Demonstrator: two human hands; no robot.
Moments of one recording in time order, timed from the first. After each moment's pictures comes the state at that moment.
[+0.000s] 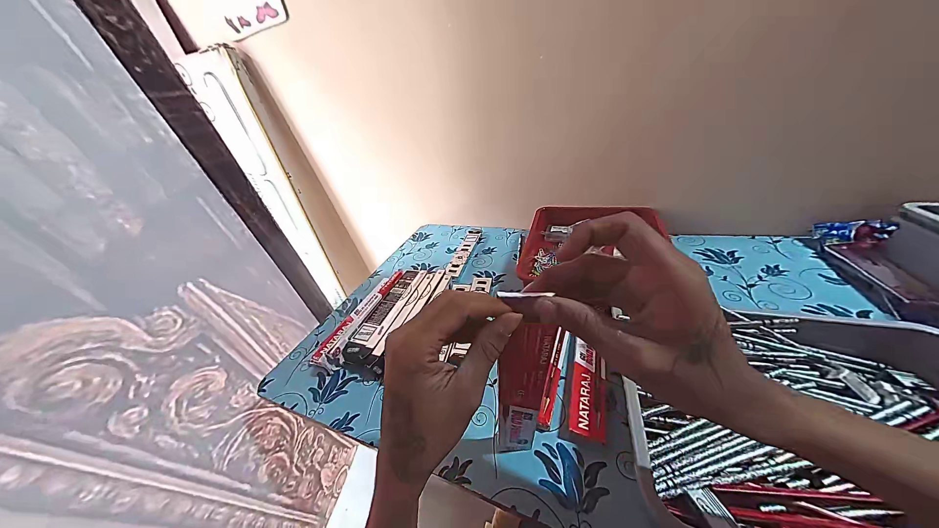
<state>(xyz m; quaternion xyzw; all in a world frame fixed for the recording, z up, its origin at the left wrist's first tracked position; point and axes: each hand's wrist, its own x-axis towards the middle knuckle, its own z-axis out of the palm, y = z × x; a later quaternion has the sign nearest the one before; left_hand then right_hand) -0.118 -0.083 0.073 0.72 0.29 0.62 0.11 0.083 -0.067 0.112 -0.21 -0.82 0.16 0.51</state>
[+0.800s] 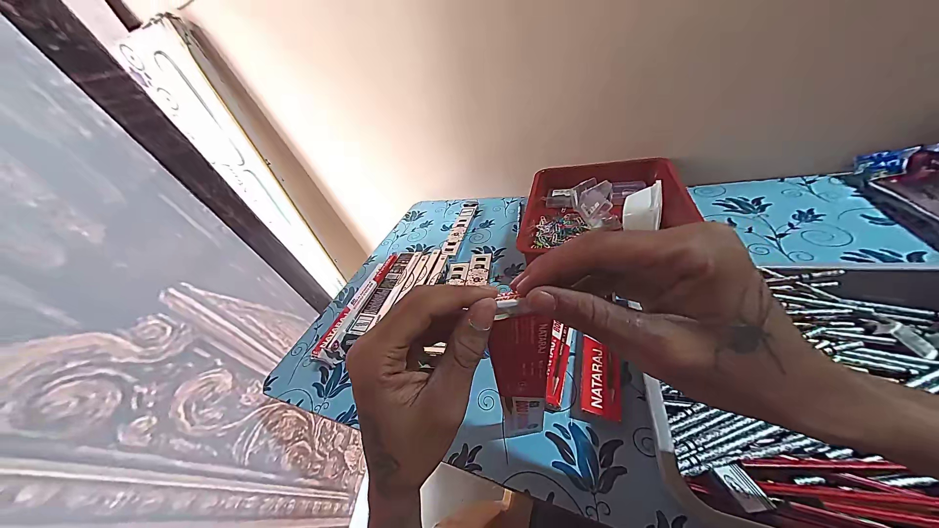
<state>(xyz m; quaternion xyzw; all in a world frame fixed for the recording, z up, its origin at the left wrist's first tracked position) -0.123 -0.087 0.069 0.70 0.30 0.64 0.12 0.081 -0.072 0.112 -0.22 -0.82 0.19 0.49</state>
